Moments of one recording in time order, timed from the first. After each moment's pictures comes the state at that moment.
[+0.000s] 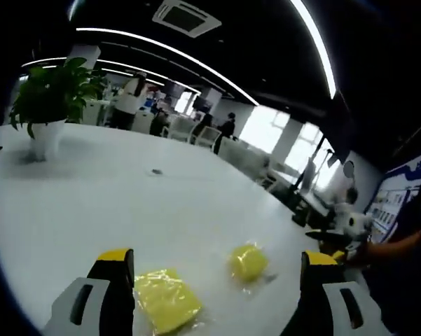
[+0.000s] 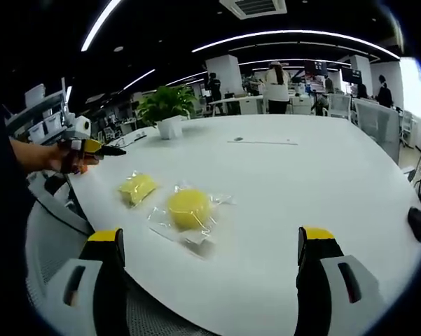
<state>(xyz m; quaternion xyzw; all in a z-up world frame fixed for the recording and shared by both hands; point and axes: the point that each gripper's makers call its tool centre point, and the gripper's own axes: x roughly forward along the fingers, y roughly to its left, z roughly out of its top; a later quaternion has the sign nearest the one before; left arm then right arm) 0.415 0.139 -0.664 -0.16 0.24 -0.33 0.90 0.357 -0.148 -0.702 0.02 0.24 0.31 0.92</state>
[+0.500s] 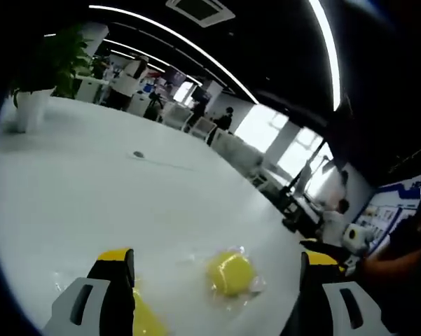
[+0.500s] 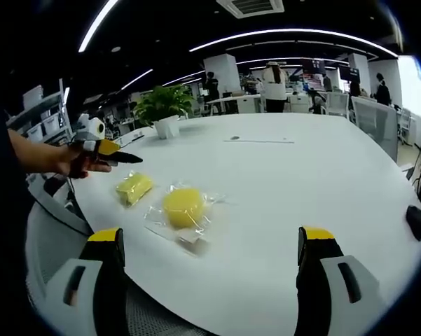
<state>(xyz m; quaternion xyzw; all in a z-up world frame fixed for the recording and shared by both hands) 0.441 0.082 -0.690 -0.21 0.27 -0.34 0.88 0.360 -0.155 -0.706 0.02 0.25 0.31 0.92</state>
